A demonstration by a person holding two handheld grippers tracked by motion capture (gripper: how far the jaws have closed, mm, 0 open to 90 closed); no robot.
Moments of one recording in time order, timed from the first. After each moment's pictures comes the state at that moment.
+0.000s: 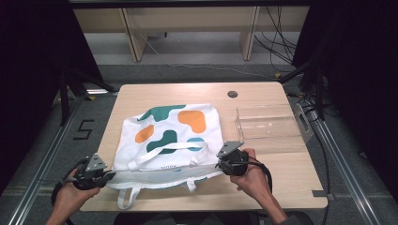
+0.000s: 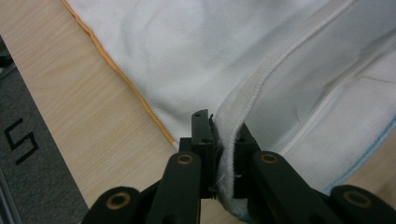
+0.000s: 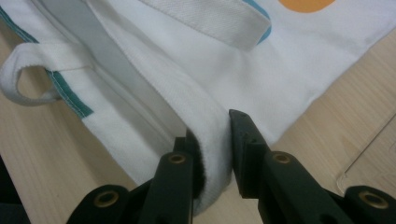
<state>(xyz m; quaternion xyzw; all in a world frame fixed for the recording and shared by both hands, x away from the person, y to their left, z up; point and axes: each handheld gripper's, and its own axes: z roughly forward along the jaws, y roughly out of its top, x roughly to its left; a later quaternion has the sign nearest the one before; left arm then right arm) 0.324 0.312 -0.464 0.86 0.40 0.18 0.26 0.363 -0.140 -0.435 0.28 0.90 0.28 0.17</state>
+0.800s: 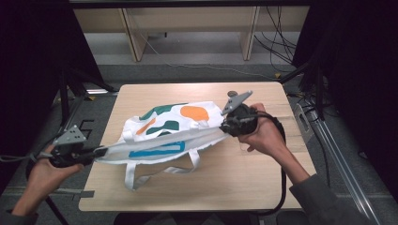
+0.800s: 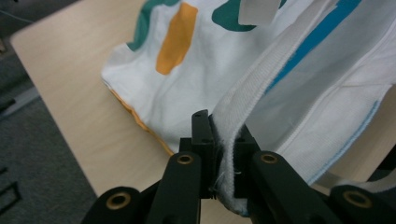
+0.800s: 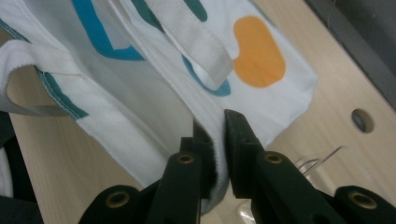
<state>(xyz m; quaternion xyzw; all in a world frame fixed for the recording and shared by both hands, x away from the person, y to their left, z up) 0.343 0.326 -0.346 0.85 0.35 0.20 0.34 0.414 -0.144 -0.301 0.20 0.92 0.28 0.17</state>
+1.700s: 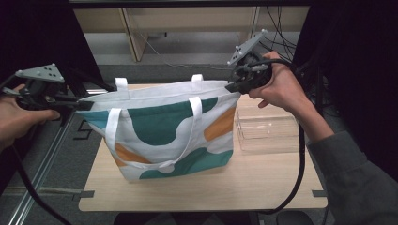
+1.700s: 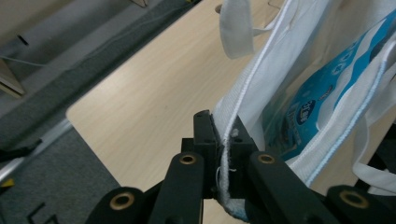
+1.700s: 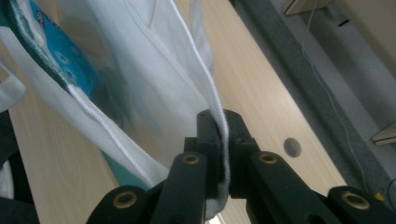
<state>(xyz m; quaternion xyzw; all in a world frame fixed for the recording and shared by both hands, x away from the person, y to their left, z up) 0.385 0.320 -0.223 0.86 0.32 0.19 0.35 0.441 -0.153 -0.195 0.18 0.92 0.28 0.19</state>
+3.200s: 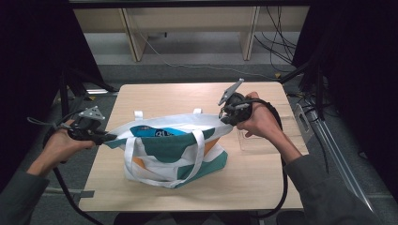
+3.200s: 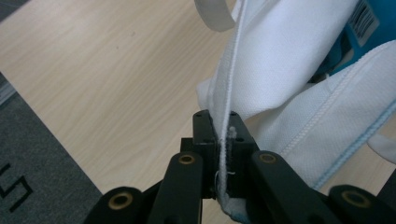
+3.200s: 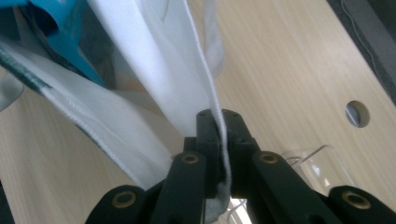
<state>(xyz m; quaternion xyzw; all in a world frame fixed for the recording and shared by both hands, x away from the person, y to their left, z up) 0.409 0.303 -0.359 0.90 0.33 0.13 0.27 0.455 -0.142 -0.319 0.22 0.94 0.23 0.14</state>
